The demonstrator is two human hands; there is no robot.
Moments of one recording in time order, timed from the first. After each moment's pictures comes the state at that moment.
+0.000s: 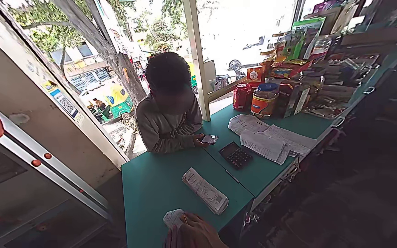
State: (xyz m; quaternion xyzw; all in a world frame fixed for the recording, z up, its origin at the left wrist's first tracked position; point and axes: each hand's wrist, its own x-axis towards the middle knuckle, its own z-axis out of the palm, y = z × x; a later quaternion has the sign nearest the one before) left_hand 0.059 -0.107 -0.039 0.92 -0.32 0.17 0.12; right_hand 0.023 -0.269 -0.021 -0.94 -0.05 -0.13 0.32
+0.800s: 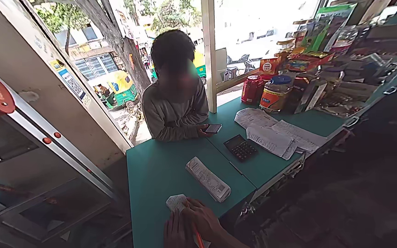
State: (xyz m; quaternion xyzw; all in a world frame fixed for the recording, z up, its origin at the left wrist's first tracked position) left_hand 0.058 -0.104 -0.040 0.92 -0.32 0.18 0.11; right_hand 0.025 -0.268 -0.027 -0.95 -0.04 -0.12 0.28
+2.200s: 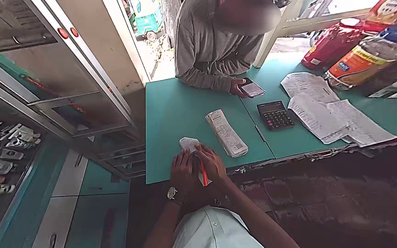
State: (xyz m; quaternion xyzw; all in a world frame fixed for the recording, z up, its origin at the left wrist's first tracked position) left_hand 0.059 -0.110 -0.039 0.92 -0.30 0.21 0.15; right_hand 0.026 -0.267 -0.022 -0.95 -0.02 -0.14 0.27
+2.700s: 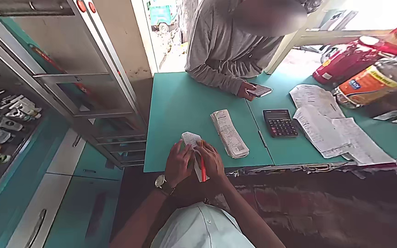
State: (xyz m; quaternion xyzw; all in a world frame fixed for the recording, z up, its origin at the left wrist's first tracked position) left_hand 0.075 -0.090 -0.019 0.89 -0.37 0.10 0.24; right_hand 0.027 -0.268 -0.023 -0.95 -0.03 -0.16 0.28
